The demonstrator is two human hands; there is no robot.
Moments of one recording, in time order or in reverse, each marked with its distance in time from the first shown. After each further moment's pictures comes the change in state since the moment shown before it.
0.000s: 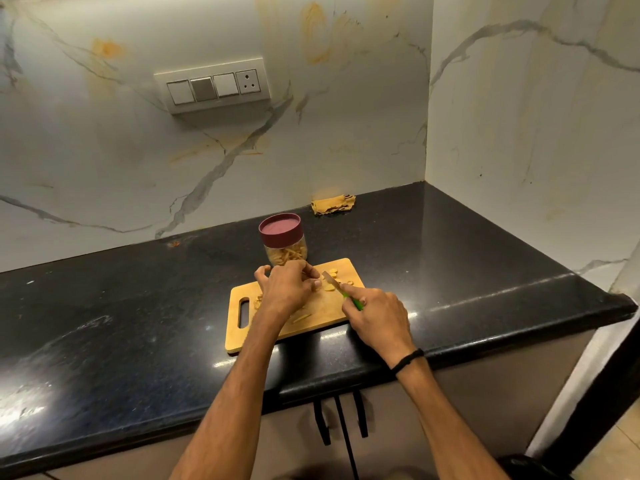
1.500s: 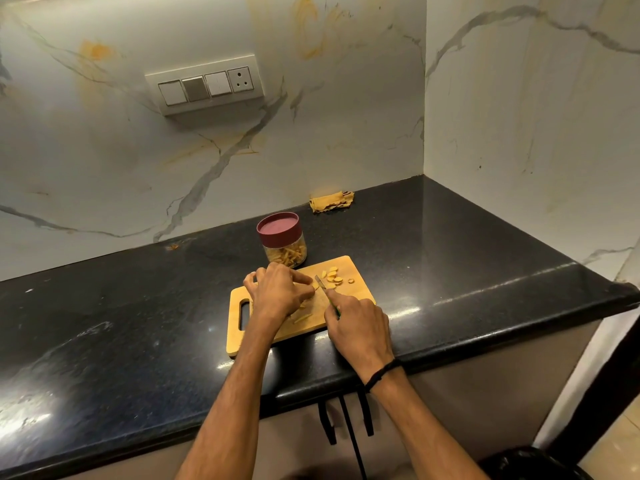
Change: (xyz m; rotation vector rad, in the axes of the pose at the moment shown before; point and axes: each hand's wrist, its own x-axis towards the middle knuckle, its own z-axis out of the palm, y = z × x) left_hand 0.001 -0.014 0.000 0.191 0.021 -0.088; right_hand -0.015 -0.035 0.018 -0.095 0.005 0.015
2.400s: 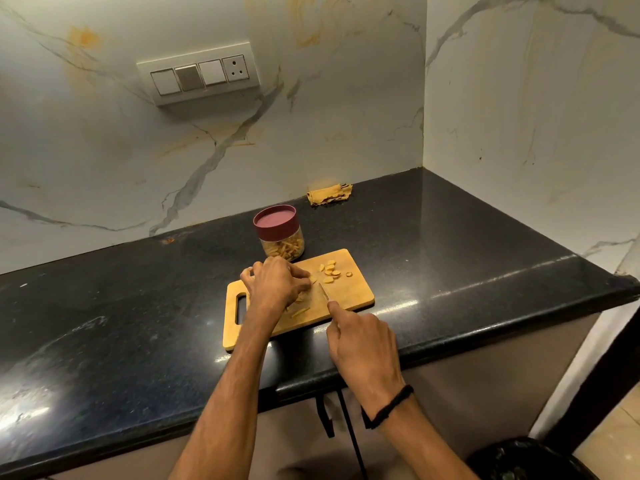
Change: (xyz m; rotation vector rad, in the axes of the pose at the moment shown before) left_hand -0.001 0.007 -0.006 0.012 -0.052 -0.053; right_hand -0.036 -0.006 -0.010 -0.114 -0.046 -0.037
